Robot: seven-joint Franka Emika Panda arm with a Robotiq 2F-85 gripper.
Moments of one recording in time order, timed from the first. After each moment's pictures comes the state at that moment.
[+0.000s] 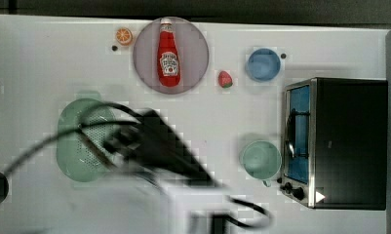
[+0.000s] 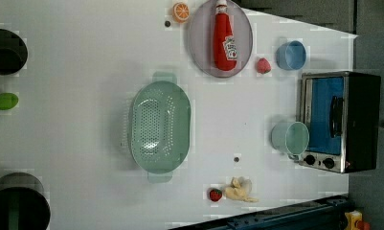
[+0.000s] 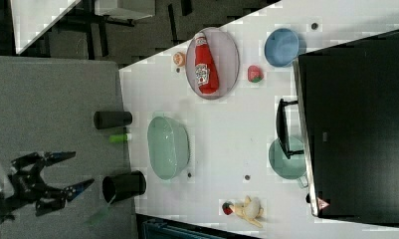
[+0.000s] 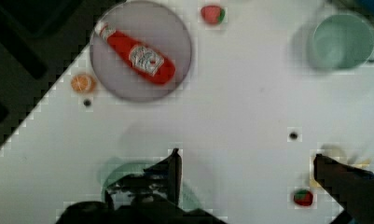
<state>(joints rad) -0.01 -0.41 0.17 -1.95 0.05 0.13 0.23</state>
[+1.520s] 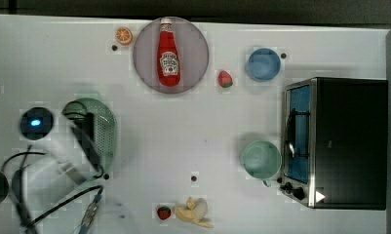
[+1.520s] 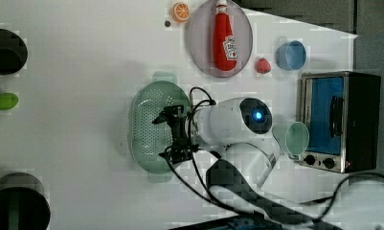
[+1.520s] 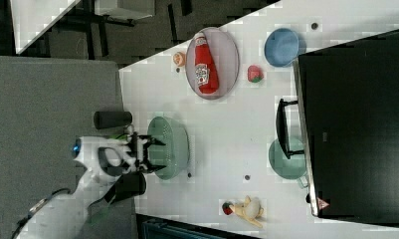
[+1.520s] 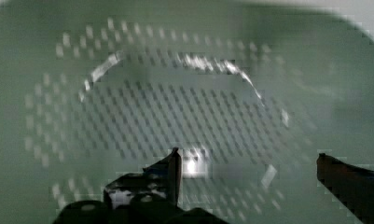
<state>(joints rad) 0.08 0.54 0.54 -2.08 -0.11 0.88 1.37</state>
